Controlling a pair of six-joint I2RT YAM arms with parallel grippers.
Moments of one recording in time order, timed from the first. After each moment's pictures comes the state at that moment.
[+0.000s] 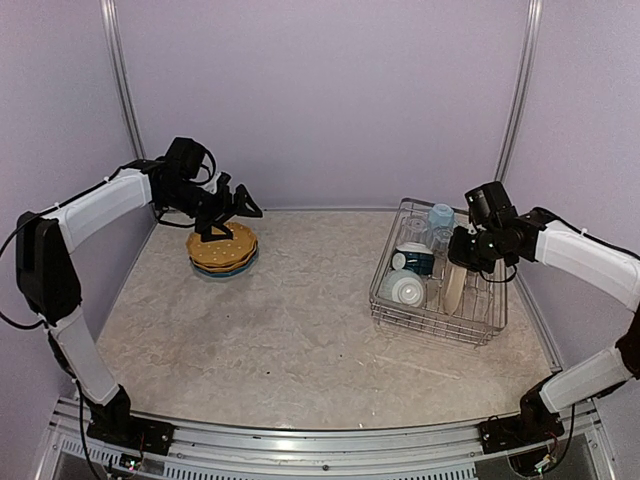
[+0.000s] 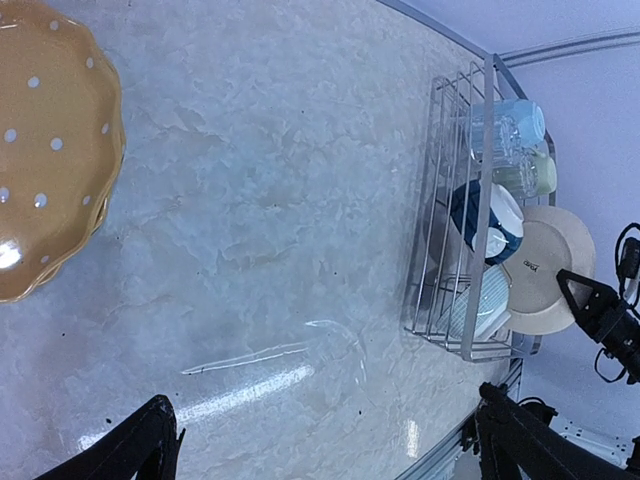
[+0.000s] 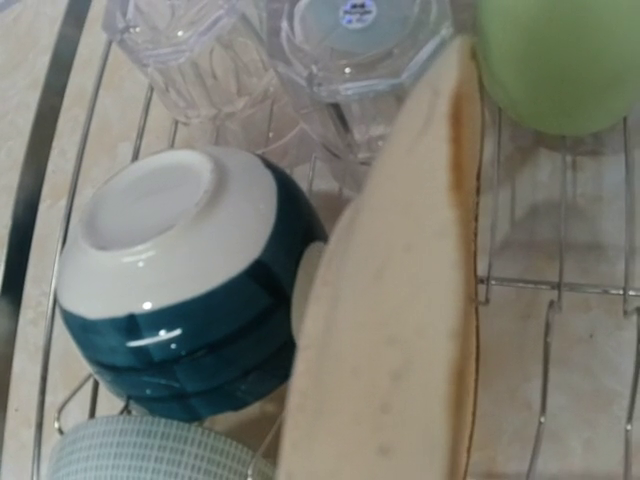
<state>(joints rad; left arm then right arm) -0.34 1.75 1.61 -0.75 0.49 -0.53 0.41 1.33 1.07 -0.58 0.18 0.67</state>
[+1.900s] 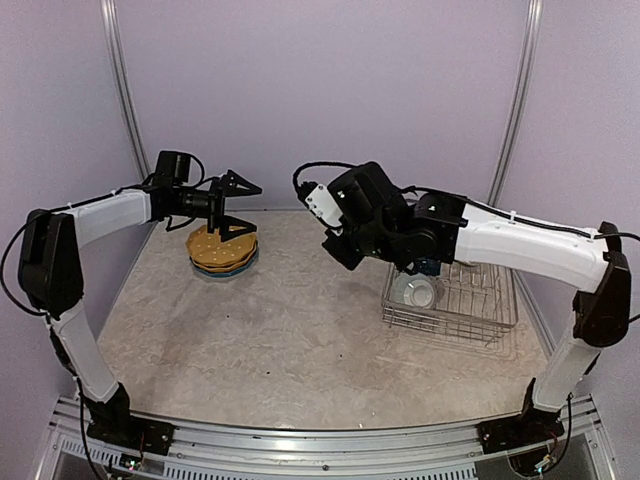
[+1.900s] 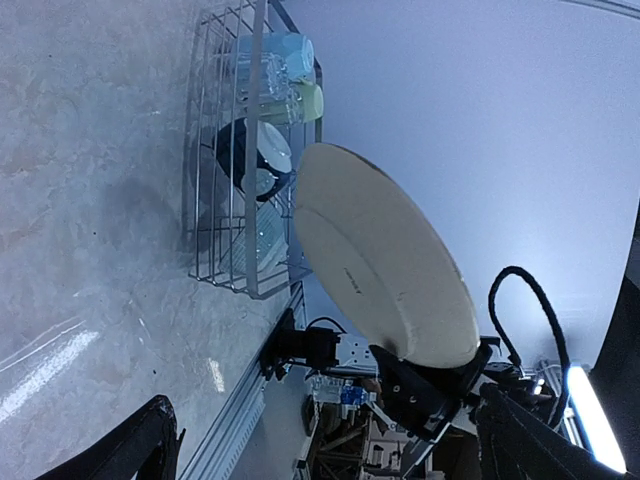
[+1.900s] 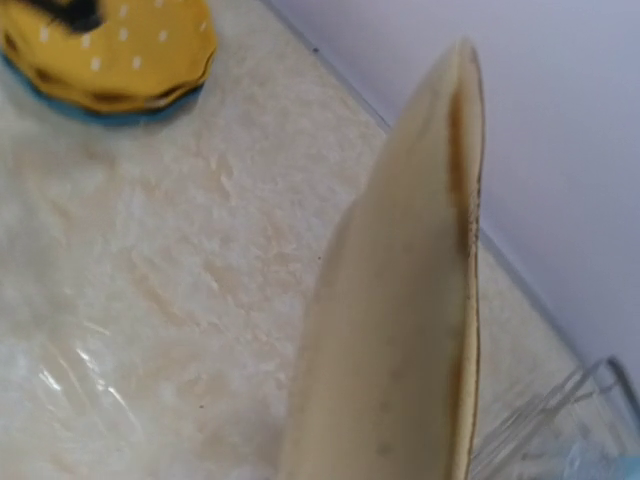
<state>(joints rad) -0.23 1.79 1.42 -0.22 1.16 -0.91 1.07 1.68 1.61 -0.54 0.55 -0.19</state>
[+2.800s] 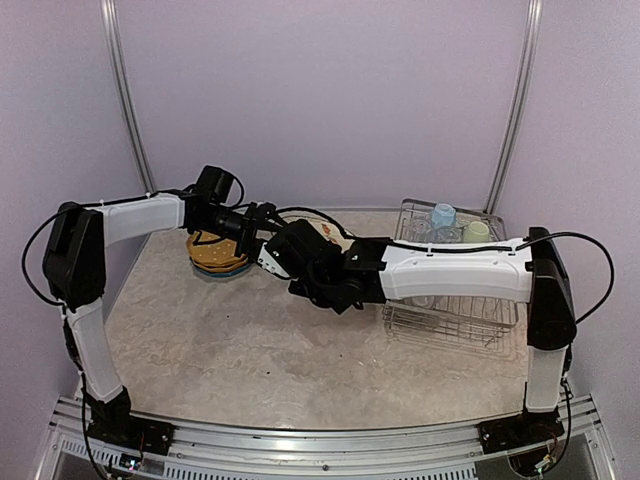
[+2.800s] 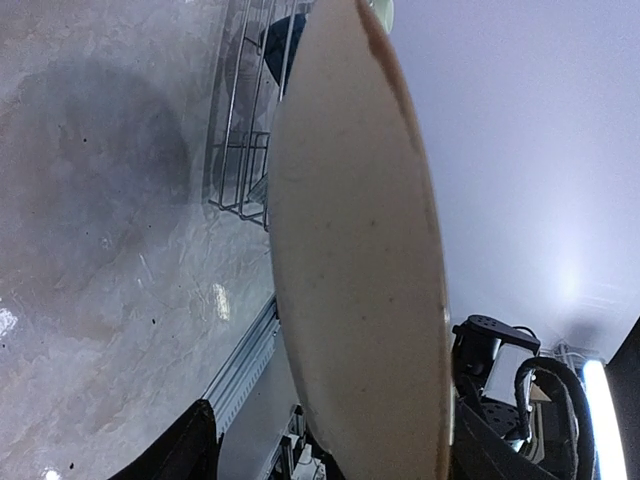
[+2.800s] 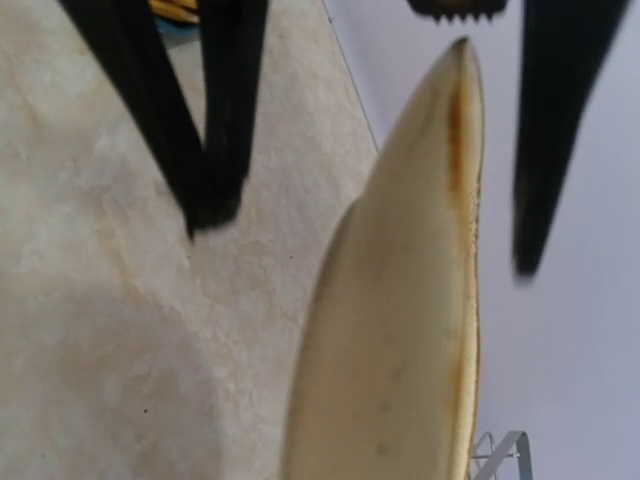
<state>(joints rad) -0.39 1.91 1.49 -0.40 1.15 -0.84 1.18 1.98 1.69 -0.41 0.81 -0.53</state>
